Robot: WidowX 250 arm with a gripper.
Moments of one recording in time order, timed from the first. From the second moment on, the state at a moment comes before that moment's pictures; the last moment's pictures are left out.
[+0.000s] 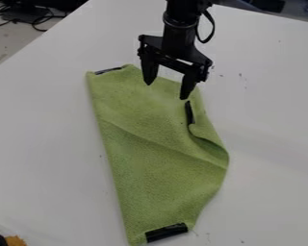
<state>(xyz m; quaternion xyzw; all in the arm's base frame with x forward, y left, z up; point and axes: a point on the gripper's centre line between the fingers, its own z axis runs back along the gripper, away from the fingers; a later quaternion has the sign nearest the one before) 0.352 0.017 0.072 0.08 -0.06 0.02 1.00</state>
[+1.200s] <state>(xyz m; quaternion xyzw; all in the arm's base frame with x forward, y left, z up) 0.403 -0.030 0.007 0.02 -0.08 0.01 1.00</state>
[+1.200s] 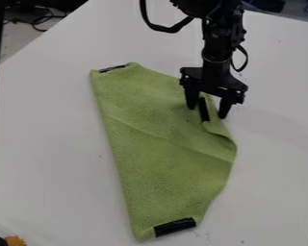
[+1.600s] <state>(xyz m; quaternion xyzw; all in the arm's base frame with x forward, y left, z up) 0.403 -0.027 0.010 0.03 -0.07 0.00 1.00</state>
